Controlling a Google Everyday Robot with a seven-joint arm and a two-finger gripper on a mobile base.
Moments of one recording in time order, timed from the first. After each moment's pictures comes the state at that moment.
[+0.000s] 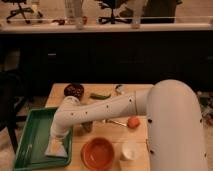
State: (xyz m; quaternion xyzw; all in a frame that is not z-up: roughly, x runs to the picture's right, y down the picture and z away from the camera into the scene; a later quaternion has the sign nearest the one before) arm -0.267 0.258 0.732 -0.36 -0.24 0.03 0.90
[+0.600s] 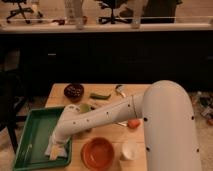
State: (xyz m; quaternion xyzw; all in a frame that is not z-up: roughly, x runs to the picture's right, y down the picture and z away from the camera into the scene) arm -0.271 0.291 0.751 -0.38 -0.23 0.08 0.89
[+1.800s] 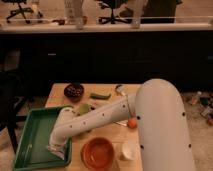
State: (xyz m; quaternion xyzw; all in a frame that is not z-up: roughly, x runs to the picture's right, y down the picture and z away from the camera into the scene) arm -0.276 0.297 0.752 -0.37 -0.22 0.08 0.90
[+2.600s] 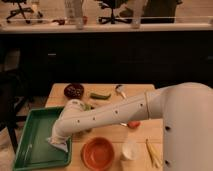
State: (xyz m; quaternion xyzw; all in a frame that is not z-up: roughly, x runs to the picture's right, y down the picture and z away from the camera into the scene) arm -0.252 0.233 0.702 -0.31 -0.28 0.04 0.91
